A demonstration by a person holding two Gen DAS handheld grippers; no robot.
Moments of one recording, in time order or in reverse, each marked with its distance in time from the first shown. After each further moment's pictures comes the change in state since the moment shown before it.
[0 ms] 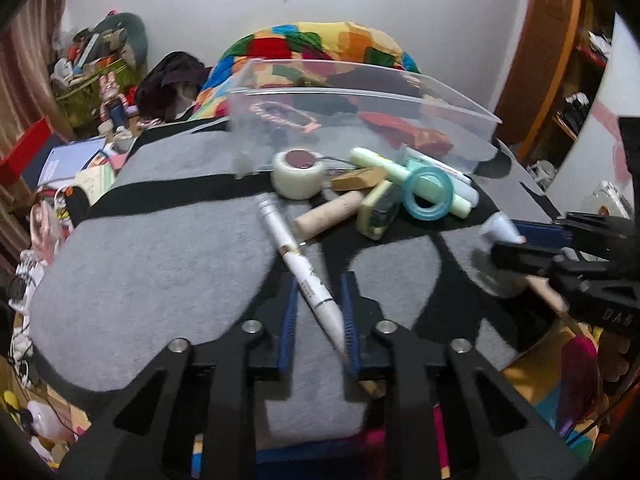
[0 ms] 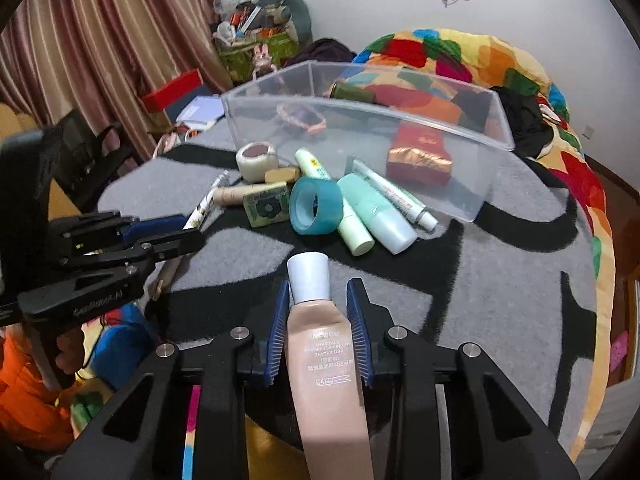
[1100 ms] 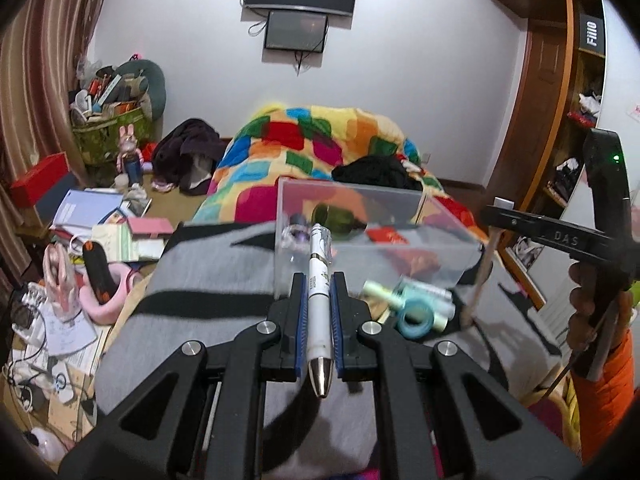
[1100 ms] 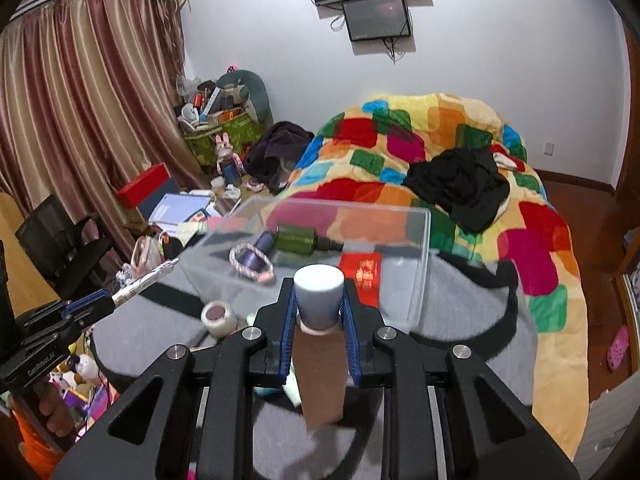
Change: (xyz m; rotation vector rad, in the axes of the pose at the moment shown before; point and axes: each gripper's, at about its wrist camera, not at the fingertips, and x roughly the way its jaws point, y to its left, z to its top) left arm -0.074 0.024 0.058 -0.043 -0.280 -0.029; right arm -0.050 -0.038 0.092 0.126 -0.255 -0.081
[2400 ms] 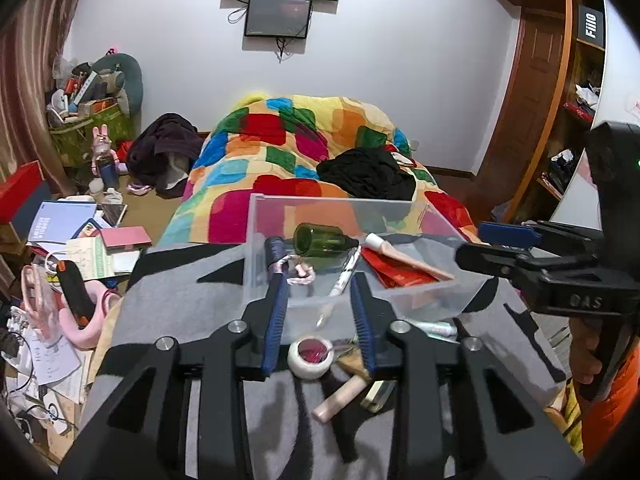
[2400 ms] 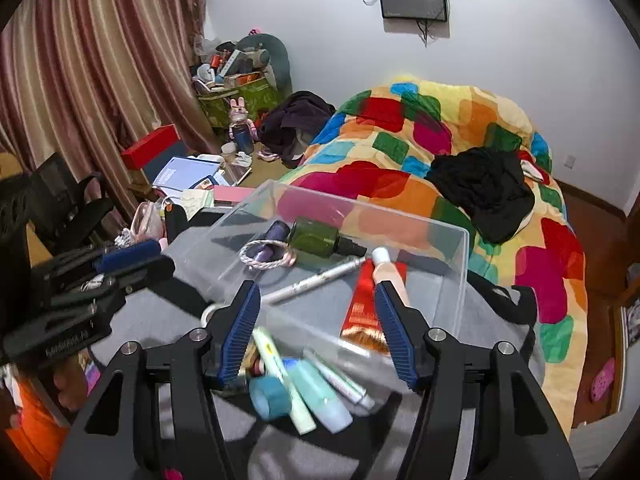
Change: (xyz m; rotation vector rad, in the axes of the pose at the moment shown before) left arm 0.060 -0.006 0.037 0.029 0.067 -0.045; right arm 0.038 0.023 0.023 -0.123 0.130 0.025
